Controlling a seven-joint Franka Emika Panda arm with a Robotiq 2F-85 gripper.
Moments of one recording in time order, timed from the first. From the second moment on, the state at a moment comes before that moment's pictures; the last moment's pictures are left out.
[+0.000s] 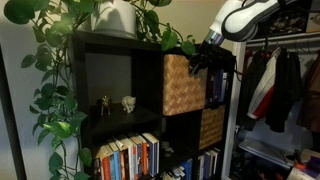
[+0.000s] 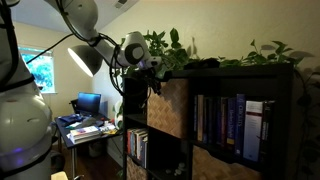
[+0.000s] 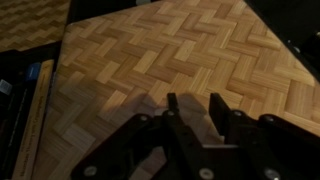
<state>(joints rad) -0.04 -0.35 0.24 -2.41 0.01 2.67 0.46</state>
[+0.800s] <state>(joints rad) 0.05 -0.41 0.11 -2.15 0.16 1.80 0.31</state>
